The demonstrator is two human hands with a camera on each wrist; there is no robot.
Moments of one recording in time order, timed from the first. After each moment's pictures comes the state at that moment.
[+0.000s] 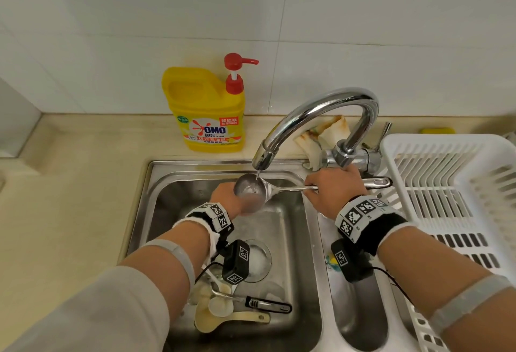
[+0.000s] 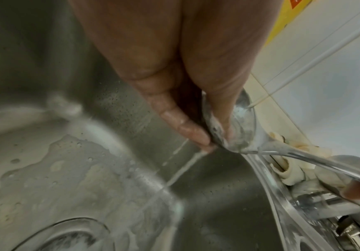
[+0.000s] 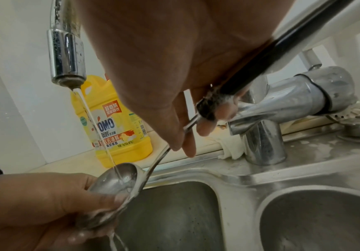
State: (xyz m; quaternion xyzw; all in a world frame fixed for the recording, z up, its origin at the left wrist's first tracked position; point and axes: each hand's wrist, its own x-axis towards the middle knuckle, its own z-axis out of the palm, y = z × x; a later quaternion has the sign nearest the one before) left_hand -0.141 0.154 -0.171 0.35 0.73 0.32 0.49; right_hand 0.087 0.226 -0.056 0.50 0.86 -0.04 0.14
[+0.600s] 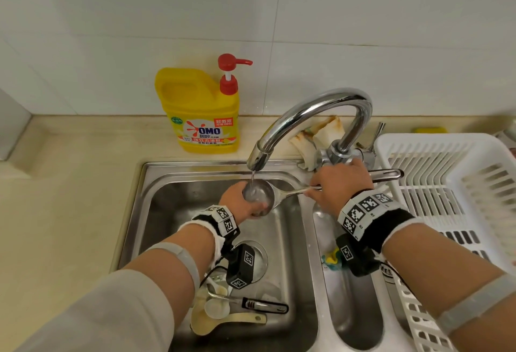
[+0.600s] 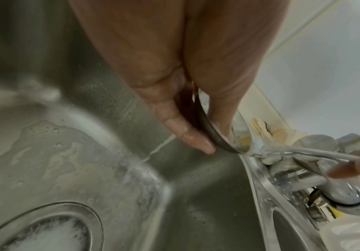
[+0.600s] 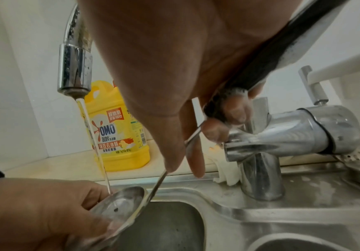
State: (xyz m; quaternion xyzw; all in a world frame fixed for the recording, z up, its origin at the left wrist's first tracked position) left_hand -0.118 0.160 -0.169 0.44 0.72 0.27 0.45; right_hand 0.096 0.232 -0.042 0.50 0.84 0.01 0.18
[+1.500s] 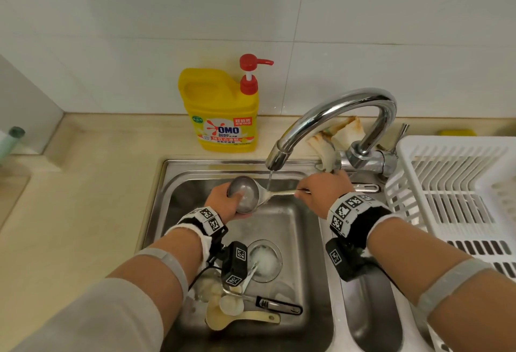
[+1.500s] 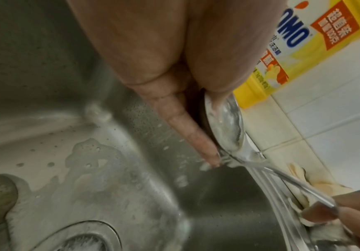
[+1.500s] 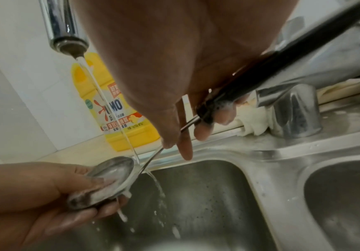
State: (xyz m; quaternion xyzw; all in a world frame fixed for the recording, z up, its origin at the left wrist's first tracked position) left_hand -0.162 0.134 -0.162 0.21 0.70 0.43 0.53; right_hand 0.053 0.227 -0.075 0.46 0.86 -0.11 0.17
